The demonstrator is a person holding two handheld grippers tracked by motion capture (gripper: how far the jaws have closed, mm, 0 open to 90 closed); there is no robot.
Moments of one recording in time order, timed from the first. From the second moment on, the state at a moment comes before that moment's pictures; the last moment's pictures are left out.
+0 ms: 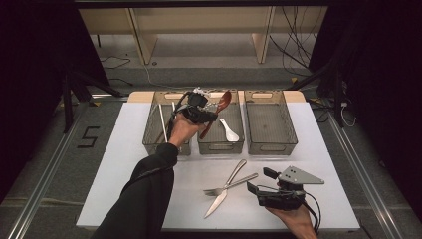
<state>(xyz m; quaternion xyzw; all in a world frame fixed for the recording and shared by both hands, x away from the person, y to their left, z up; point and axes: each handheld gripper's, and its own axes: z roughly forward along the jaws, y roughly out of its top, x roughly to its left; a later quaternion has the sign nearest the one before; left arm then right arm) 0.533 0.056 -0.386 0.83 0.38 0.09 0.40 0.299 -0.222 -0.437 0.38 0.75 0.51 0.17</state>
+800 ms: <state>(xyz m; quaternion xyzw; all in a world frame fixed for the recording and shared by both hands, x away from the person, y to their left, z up) 0.525 0.061 -0.385 0.82 0.41 0.07 0.39 0.299 -0.222 -0.437 0.38 0.75 0.51 0.17</state>
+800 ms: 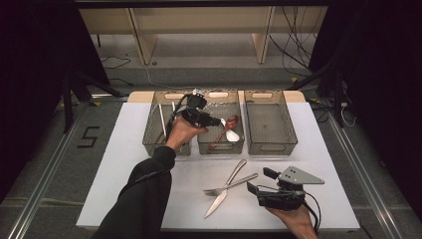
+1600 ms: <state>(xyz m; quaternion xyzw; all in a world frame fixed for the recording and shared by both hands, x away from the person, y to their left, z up) 0.431 0.129 -0.378 0.81 0.38 0.10 0.44 0.302 -0.219 -0.436 0.38 0.77 0.50 0.16</state>
